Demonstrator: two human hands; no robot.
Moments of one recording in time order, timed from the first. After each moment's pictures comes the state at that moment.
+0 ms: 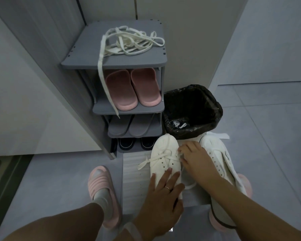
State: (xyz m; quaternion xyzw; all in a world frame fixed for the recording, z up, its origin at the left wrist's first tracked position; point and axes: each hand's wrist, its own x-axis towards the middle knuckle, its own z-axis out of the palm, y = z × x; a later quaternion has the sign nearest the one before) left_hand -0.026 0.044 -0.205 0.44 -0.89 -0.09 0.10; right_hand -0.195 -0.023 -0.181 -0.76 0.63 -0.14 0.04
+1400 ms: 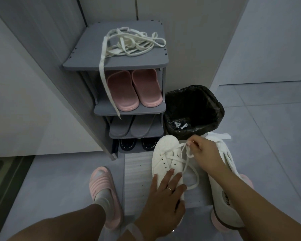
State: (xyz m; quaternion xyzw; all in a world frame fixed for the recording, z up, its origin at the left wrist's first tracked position) left_hand -0.026 0.044 -0.209 0.43 -0.89 -0.09 0.11; right_hand -0.204 -0.035 -0.150 -0.59 0.71 -0.28 0.26
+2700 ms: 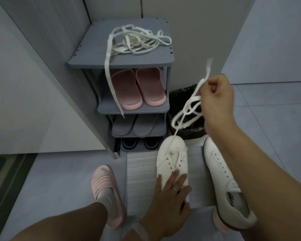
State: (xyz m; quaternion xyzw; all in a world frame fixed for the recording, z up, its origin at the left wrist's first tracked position) left_hand -0.028 0.045 -0.207 0.42 -0.89 -0.10 0.13; right_hand -0.168 -0.091 -0.034 -0.40 0.64 -0.60 0.28
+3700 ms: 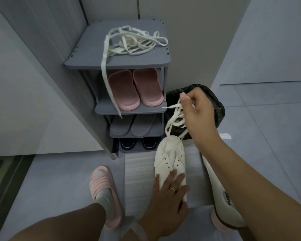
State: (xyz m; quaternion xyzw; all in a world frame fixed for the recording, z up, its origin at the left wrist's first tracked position) left_hand -0.029 0.046 -0.209 0.42 -0.89 -0.10 0.13; right_hand -0.156 -0.077 -0.056 -0.51 0.61 -0.54 0.27
